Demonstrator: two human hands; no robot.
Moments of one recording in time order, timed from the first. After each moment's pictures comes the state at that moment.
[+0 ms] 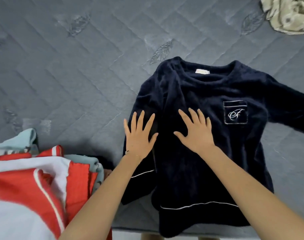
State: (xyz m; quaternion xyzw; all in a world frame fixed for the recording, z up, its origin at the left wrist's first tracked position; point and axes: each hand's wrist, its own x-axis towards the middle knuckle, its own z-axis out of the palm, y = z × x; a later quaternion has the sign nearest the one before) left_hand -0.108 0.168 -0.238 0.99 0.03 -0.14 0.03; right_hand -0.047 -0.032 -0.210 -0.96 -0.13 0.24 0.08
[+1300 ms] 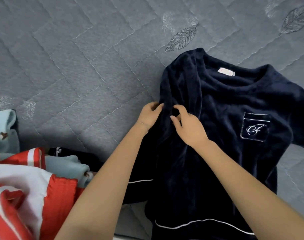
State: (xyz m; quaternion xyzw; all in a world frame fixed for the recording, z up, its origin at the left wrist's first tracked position) left_hand -0.008 0.182 -0.279 0.65 0.34 -0.20 0.65; right_hand 0.003 0.029 -0.257 -0.90 -0.18 0.25 0.29
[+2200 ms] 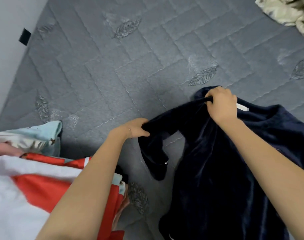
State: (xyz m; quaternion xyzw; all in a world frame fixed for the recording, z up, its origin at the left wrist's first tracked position) left_hand -0.016 0.324 -0.204 0.79 0.17 -0.41 0.42; right_hand 0.133 0.080 -0.173 -0.97 -0.15 0.14 0.10
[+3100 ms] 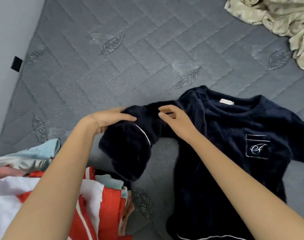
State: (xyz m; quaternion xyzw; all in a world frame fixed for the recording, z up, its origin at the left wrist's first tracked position) left_hand 0.006 0.359 -0.101 0.68 0.27 -0.40 0.56; right_hand 0.047 0.132 -0.141 -0.78 -0.05 0.33 0.53
